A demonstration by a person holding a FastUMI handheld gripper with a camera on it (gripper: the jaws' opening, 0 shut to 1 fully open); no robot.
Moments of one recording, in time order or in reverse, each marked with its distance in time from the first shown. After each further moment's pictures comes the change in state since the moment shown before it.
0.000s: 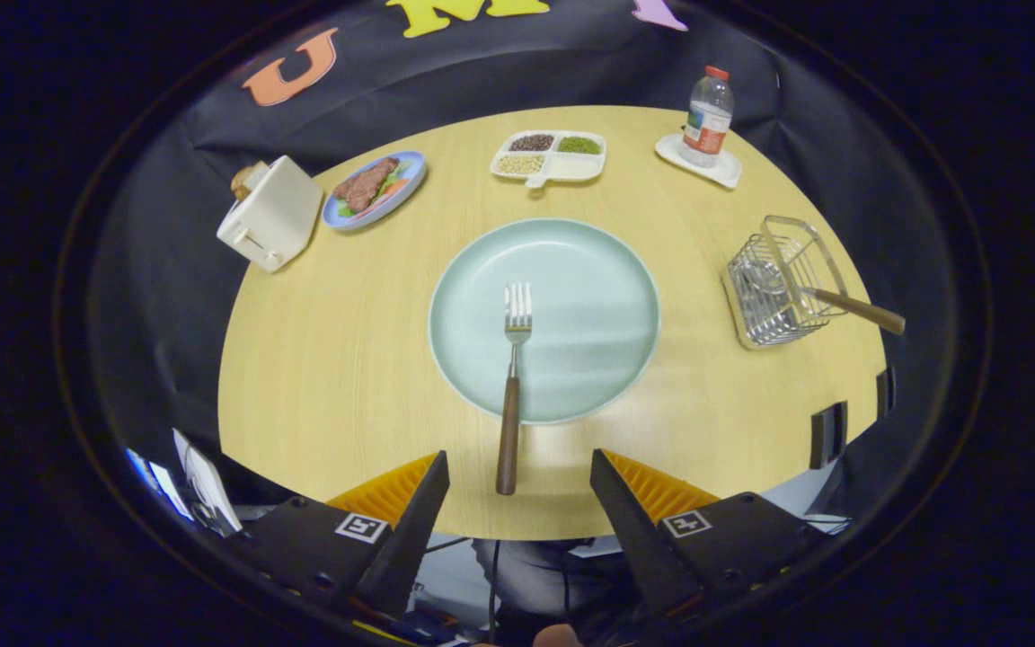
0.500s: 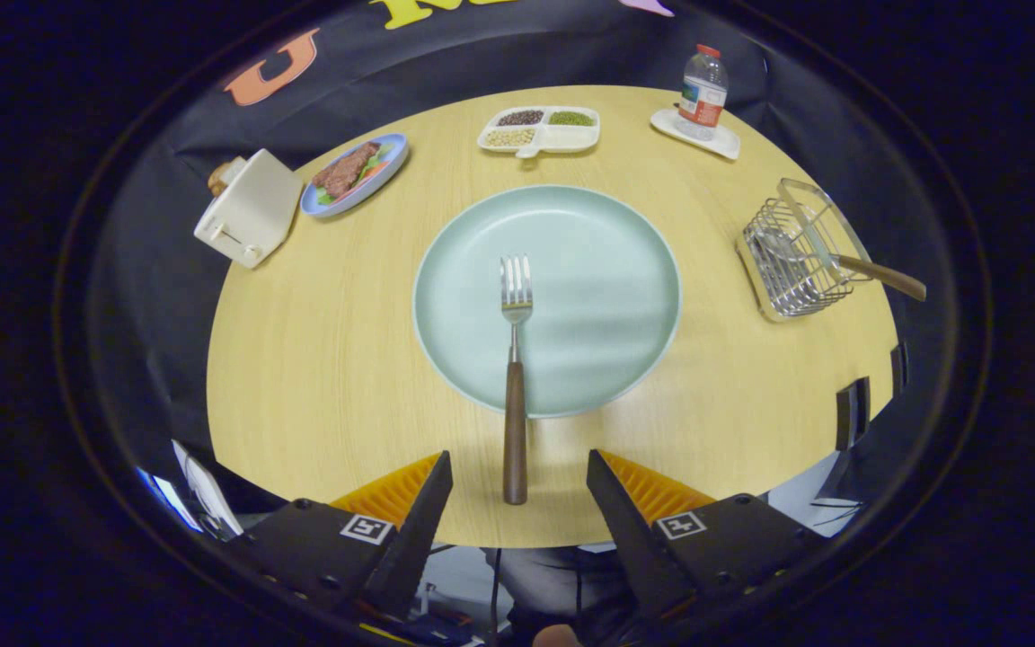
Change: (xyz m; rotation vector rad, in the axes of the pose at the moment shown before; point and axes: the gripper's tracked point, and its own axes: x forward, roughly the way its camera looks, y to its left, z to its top) arm 0.028 0.003 -0.006 0.034 0.025 -0.026
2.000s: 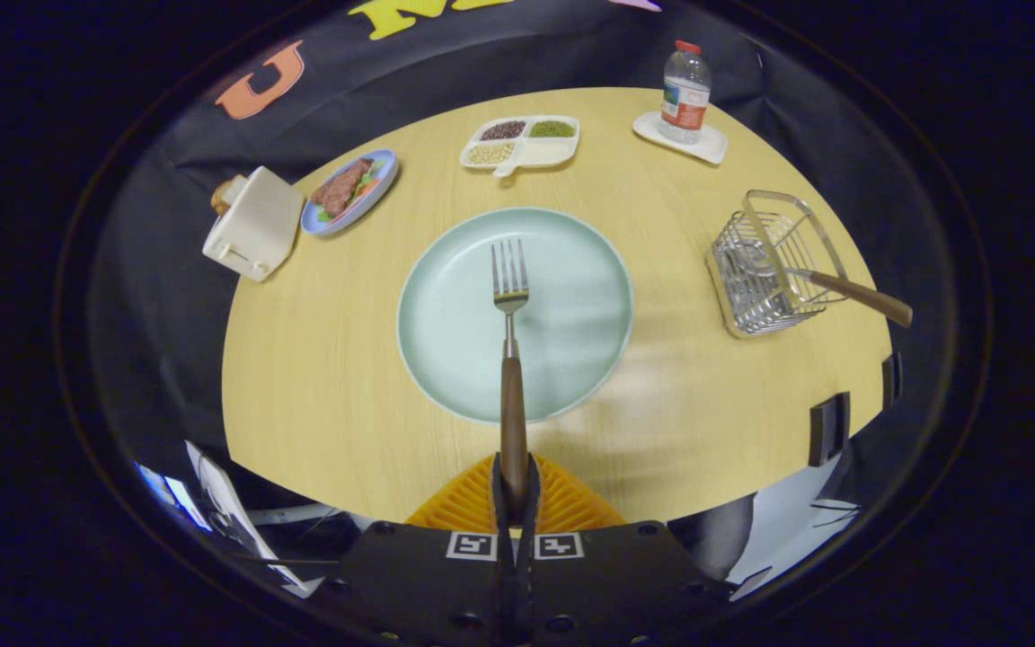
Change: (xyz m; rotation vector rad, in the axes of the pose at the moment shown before) arm -0.043 -0.037 0.021 0.017 0.013 0.056
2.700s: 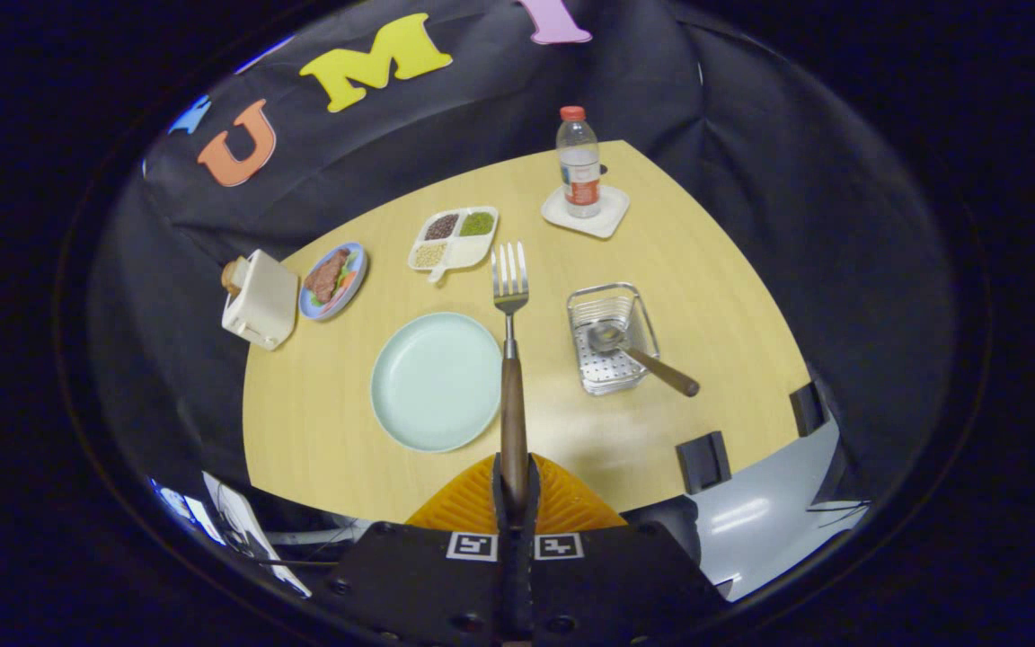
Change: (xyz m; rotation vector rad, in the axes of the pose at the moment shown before) arm -0.115 -0.115 0.042 0.095 -0.148 -0.016
